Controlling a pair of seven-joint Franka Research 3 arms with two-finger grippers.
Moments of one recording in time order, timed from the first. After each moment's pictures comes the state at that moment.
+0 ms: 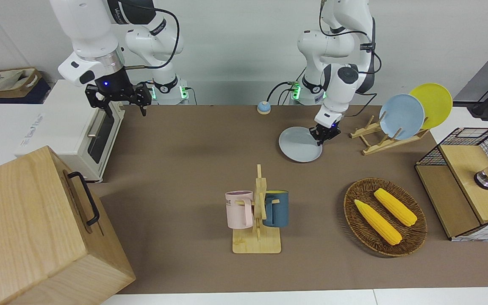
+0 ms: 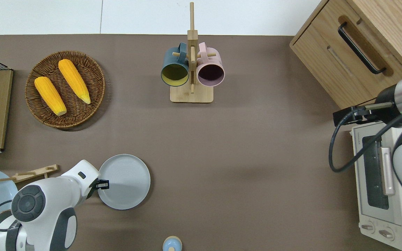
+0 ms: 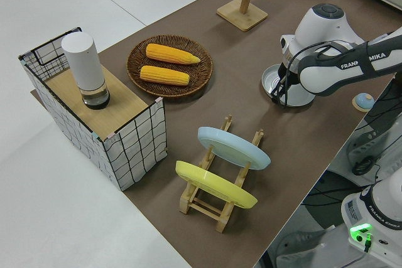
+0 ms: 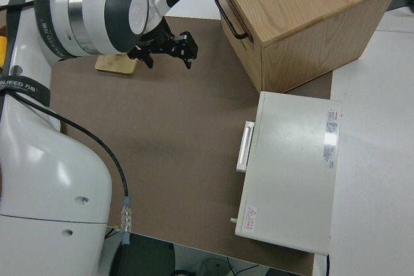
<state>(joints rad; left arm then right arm) -0.24 -0.18 0.04 -2.67 -0.02 2.56 -0.21 -0.07 0.06 0.16 -1.49 -0.04 1.53 0.02</state>
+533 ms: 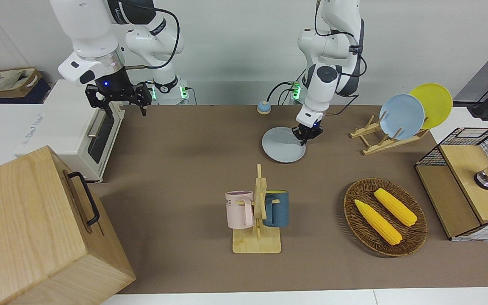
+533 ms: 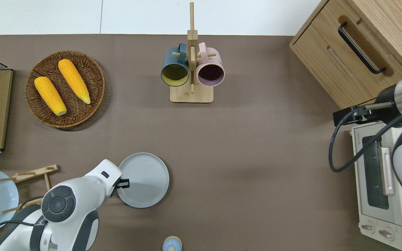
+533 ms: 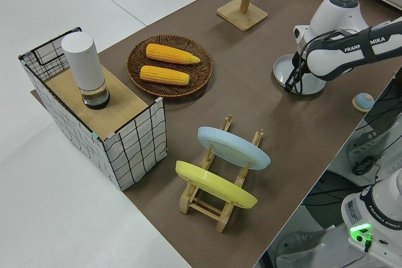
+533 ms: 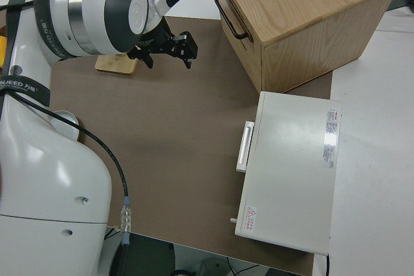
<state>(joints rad) -0.41 -0.14 0.04 -2.64 -0.02 2.57 -0.43 -0.07 0.06 0.16 -1.49 -0.04 1.53 0.02</state>
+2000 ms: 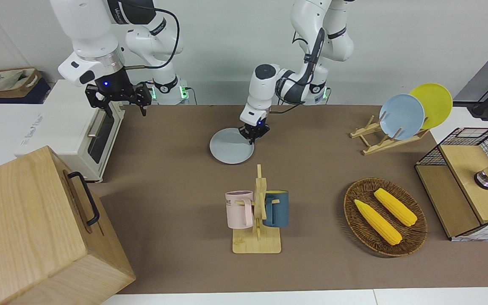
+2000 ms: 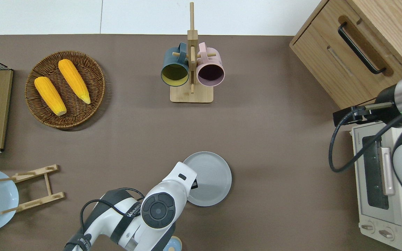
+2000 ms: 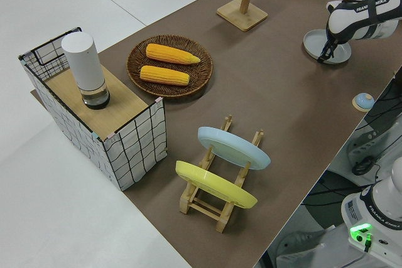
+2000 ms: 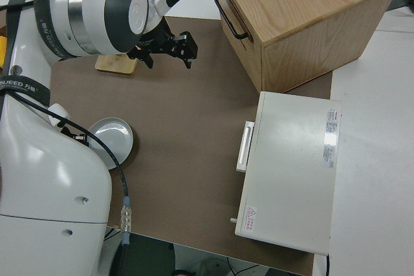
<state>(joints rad) -0.63 0.11 -0.13 -2.34 -0.02 2.58 -0.95 -0.07 0.06 0.16 -1.49 -0.04 1.53 0.02</state>
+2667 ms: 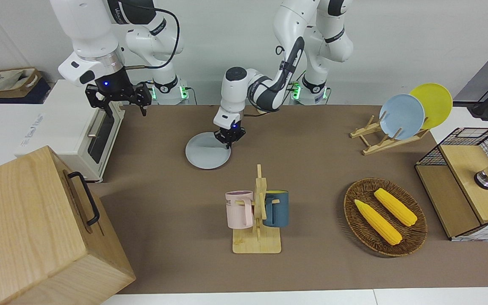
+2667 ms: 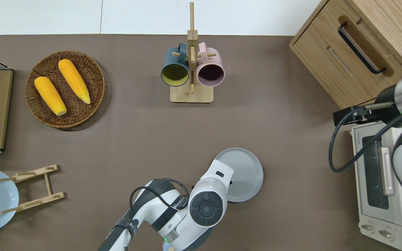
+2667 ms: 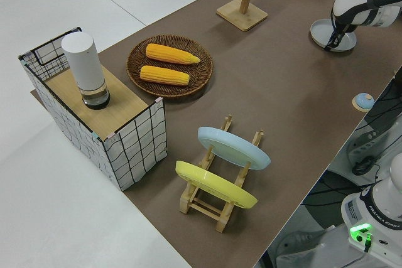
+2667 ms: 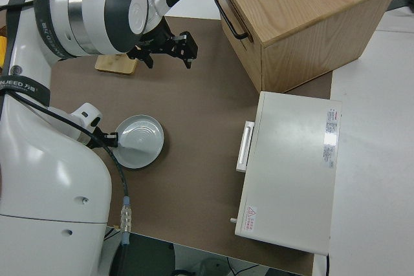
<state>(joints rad) -0.71 0.31 -0.15 -2.06 0.09 2.53 -1.18 -0.07 0.06 0.16 -1.49 -0.04 1.53 0.02</state>
